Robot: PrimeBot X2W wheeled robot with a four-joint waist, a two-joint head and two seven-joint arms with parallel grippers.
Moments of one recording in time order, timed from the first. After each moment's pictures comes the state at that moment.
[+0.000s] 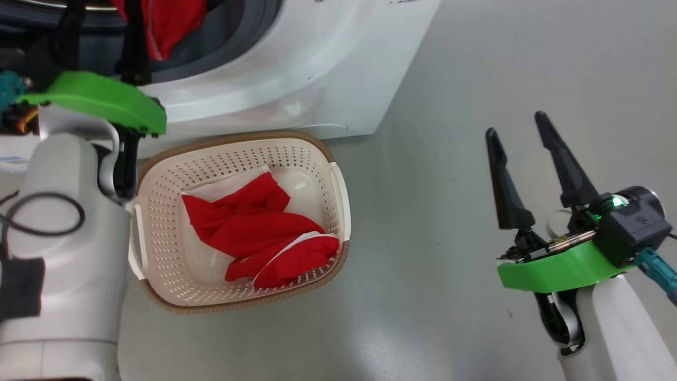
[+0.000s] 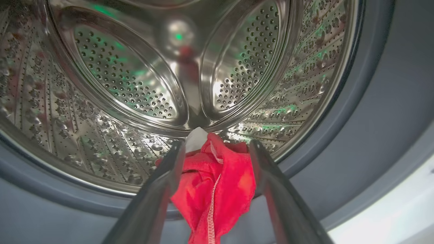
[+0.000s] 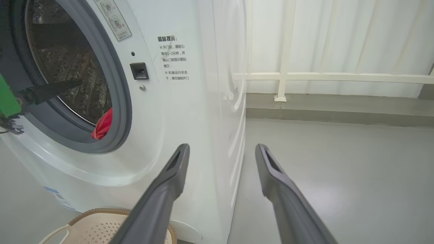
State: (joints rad) left arm -1.01 0.09 0.00 0.78 -0.25 -0.10 -0.25; right arm -0.29 -0.05 0.07 0.03 0.22 0.12 -0.26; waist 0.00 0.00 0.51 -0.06
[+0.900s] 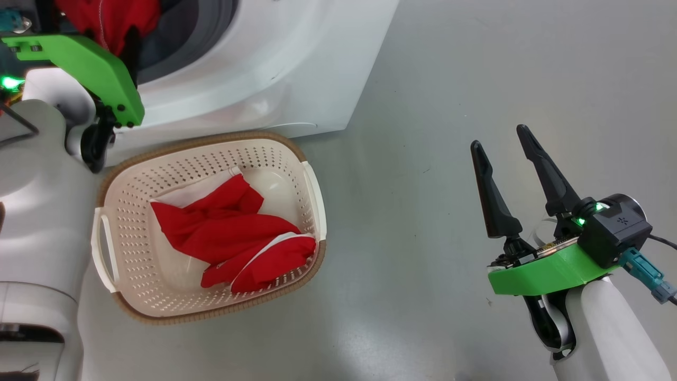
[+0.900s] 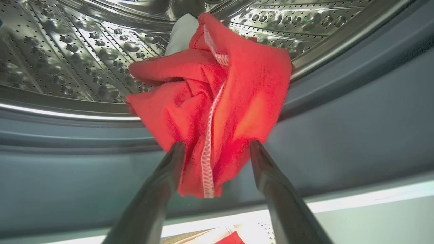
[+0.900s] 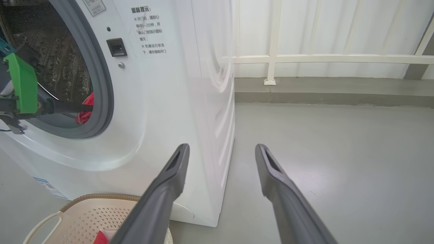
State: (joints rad) left arm -1.27 0.16 -0.19 1.24 -0.40 -0.13 0.06; right arm -0.29 -0.05 0.11 0.09 0.25 0.12 -0.26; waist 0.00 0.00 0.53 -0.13
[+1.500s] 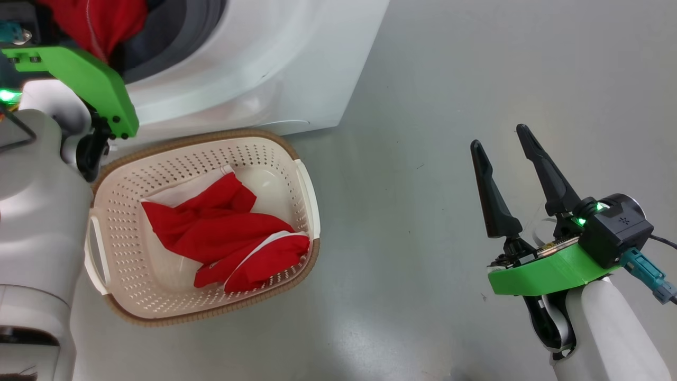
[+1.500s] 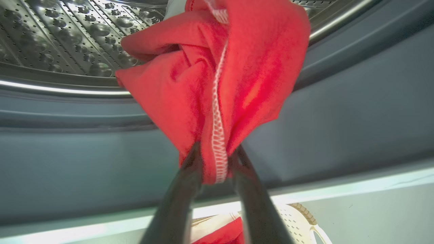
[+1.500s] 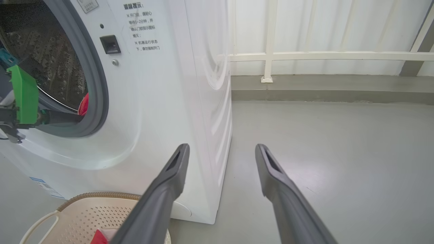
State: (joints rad) left arm -1.27 0.18 -0.25 1.28 -0.44 -0.13 0.07; right arm -0.29 -0.05 0.11 0.08 0.26 0.12 -0.26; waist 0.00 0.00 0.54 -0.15
